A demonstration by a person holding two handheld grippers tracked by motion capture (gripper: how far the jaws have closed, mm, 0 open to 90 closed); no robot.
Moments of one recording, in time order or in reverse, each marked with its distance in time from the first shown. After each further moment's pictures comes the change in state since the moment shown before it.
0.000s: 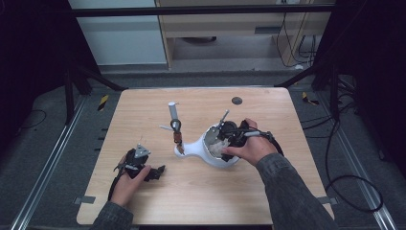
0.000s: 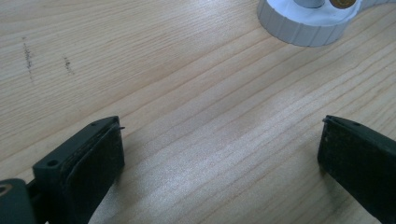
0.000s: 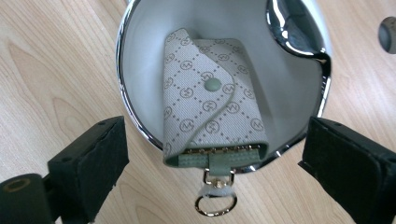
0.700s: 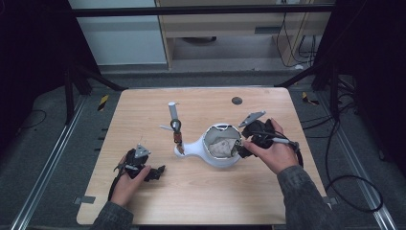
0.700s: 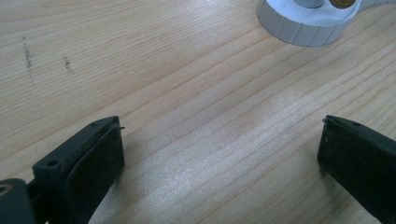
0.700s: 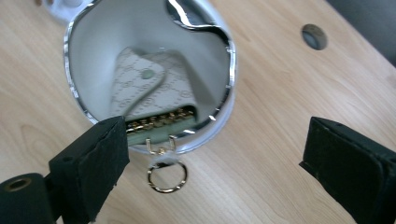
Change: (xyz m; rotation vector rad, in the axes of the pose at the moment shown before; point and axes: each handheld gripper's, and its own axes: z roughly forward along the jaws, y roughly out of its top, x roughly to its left) left arm 0.000 0.000 0.000 0.003 0.000 0.002; right arm -0.026 -0.060 -0.021 -0.258 -0.093 0.190
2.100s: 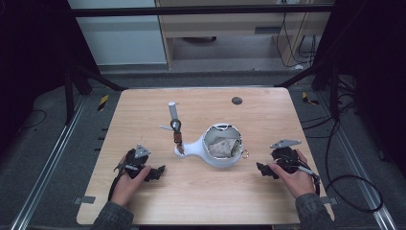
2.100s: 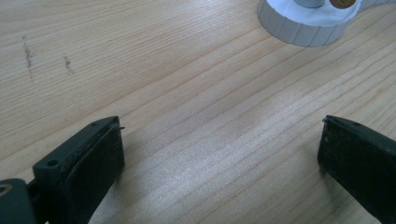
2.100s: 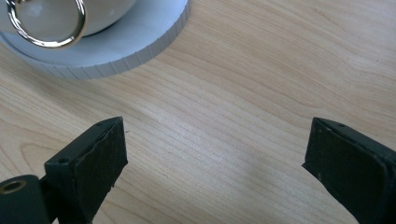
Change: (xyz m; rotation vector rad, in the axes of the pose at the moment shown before) left arm 0.000 0.000 0.000 -0.001 0.001 0.001; right arm -0.018 -0.126 0.037 -0.036 0.022 0.335
